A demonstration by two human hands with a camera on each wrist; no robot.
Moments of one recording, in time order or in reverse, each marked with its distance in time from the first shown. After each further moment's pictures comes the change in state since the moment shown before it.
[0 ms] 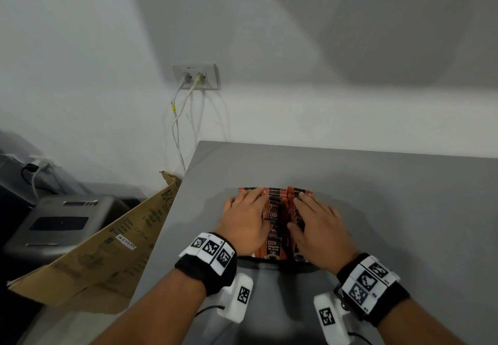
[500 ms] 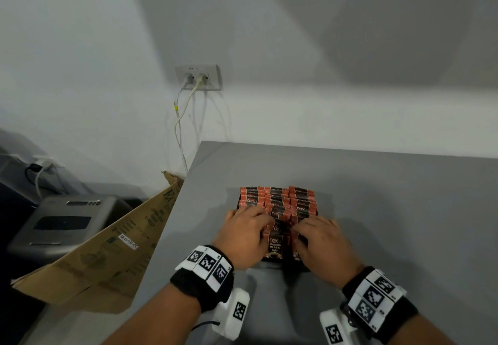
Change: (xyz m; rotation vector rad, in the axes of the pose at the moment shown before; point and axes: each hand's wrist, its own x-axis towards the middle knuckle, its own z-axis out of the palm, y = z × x) left_hand -0.023 -0.004 0.009 0.008 0.003 0.105; right_hand -0.021 0.008 0.021 0.072 0.142 -0.153
